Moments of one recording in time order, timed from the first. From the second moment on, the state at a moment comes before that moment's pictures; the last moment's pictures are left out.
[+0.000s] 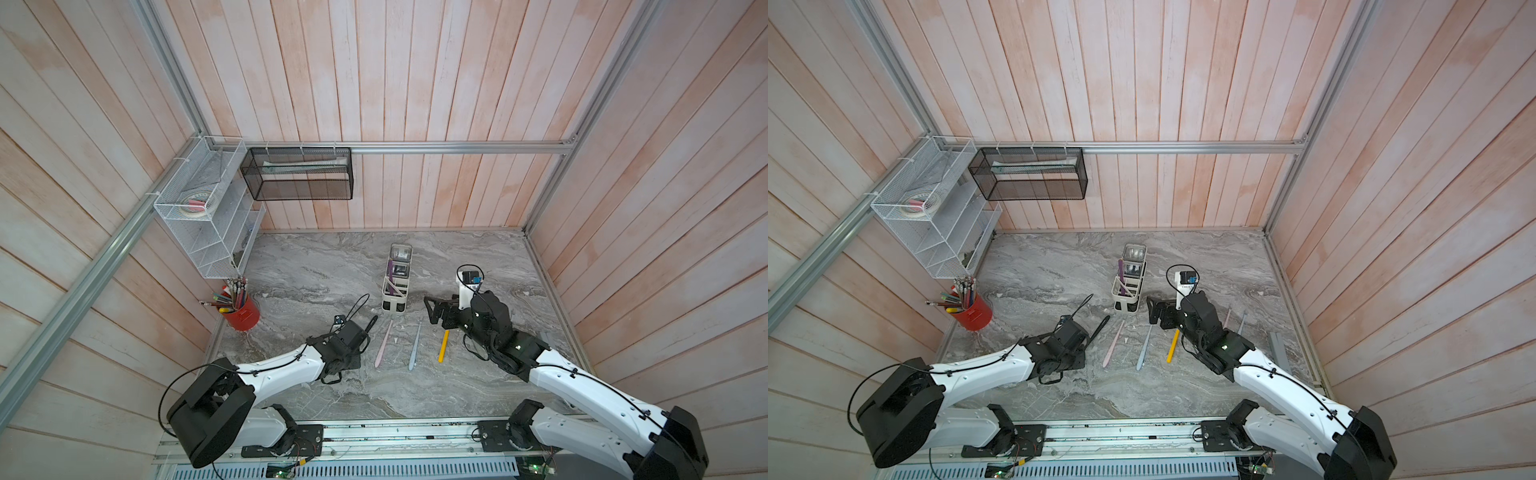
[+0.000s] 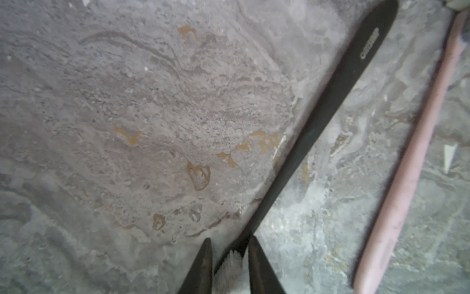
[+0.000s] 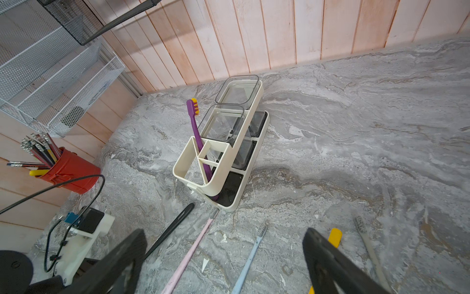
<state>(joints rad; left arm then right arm) -0.77 1.33 0.57 -0.43 -0.19 -0.76 0.73 0.98 0.66 -0.08 0.18 0.51</state>
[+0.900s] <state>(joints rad) -0.82 1.42 0.64 -0.48 -0.24 -0.78 0.73 0.96 0.66 -0.08 0.18 0.51</state>
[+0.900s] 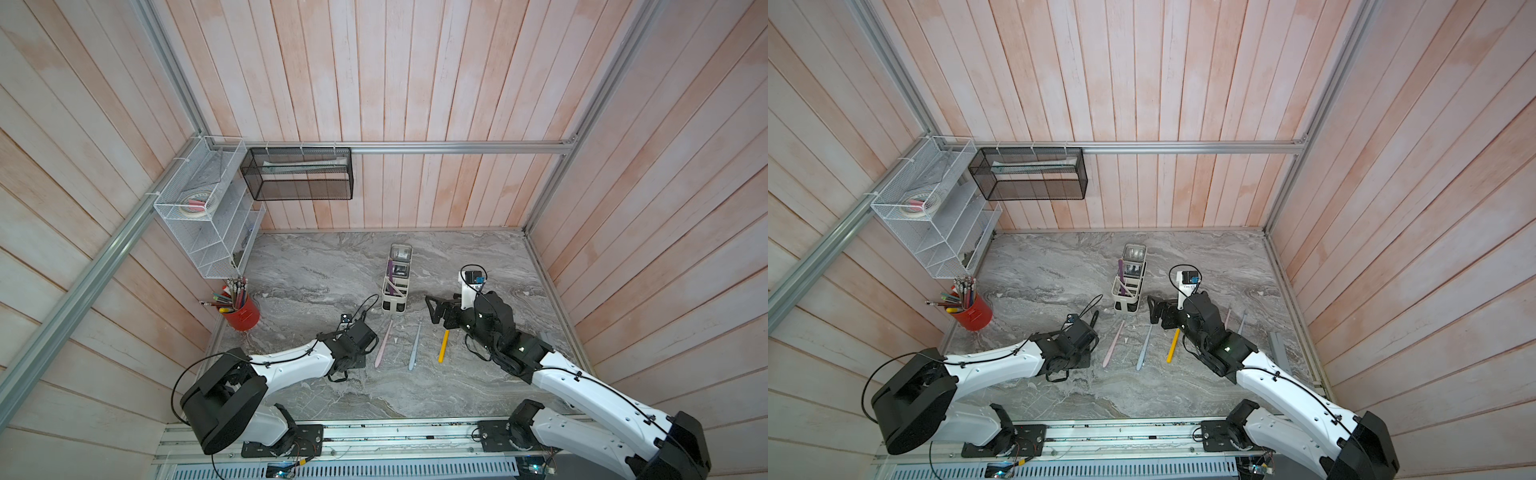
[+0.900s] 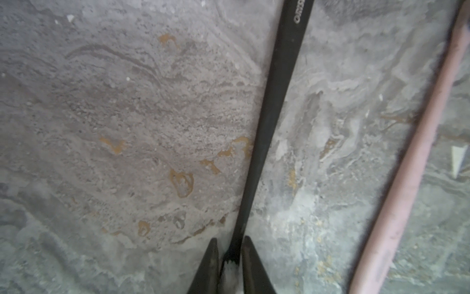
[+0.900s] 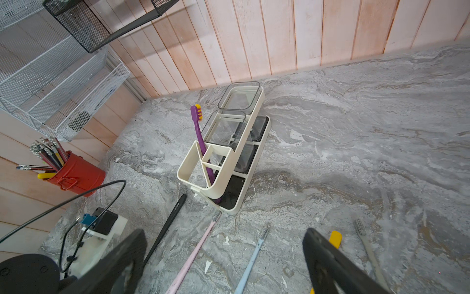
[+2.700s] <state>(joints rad) -1.00 1.09 0.64 -0.65 -0.27 -0.83 0.74 1.09 0.64 0.01 -0.05 0.61</state>
